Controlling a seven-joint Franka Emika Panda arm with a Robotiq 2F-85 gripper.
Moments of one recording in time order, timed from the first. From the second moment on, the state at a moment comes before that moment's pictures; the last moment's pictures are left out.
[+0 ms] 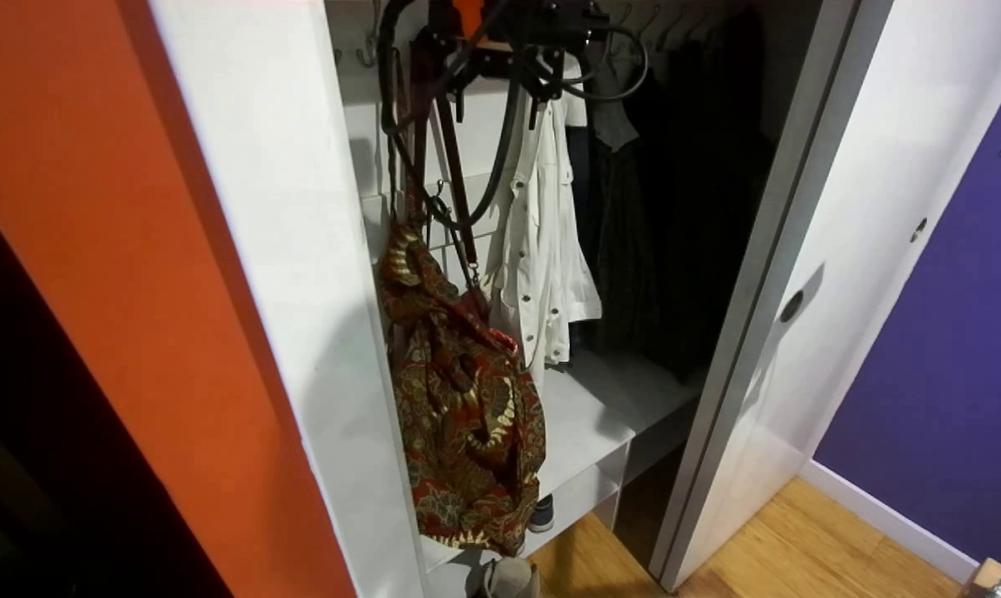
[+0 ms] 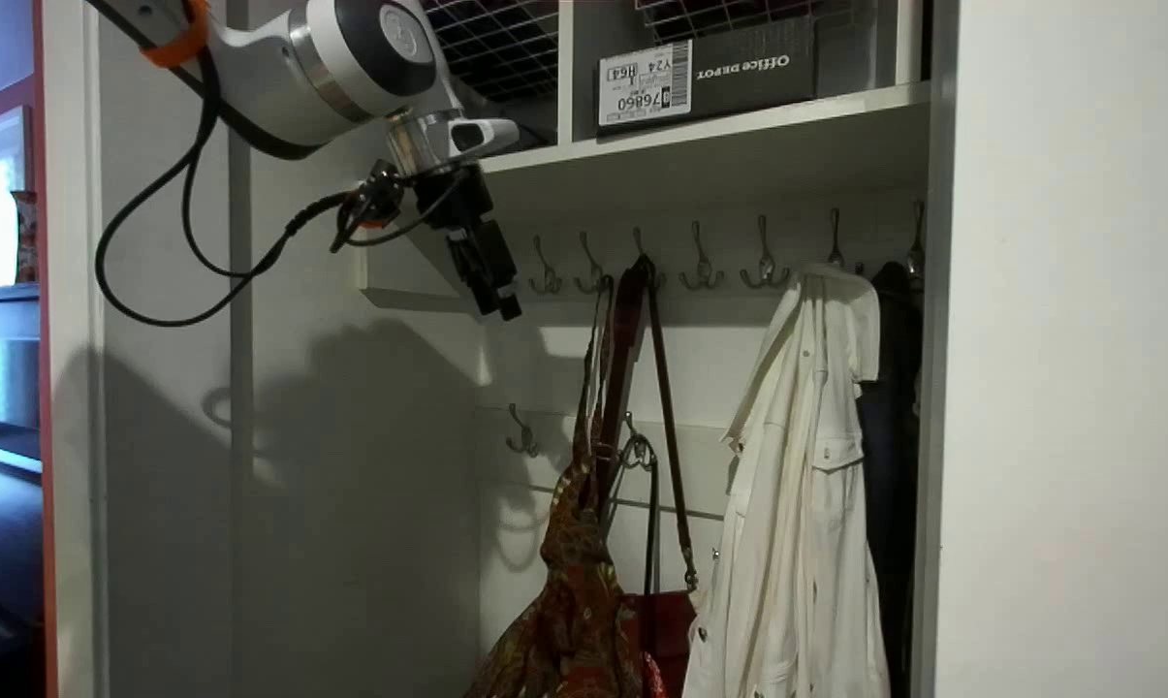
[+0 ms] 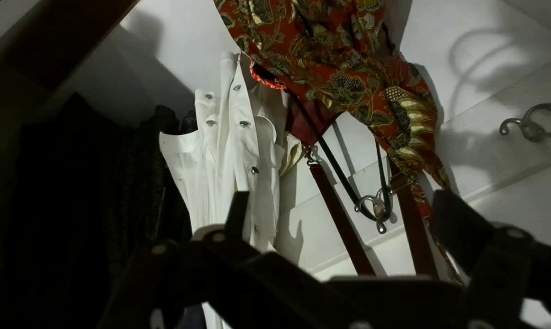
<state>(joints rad) 0.15 0.01 -0.05 -1.81 -0.28 2.22 0.88</state>
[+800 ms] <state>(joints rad) 0.12 -0.11 0.06 -1.82 -0.31 2.19 0.72</state>
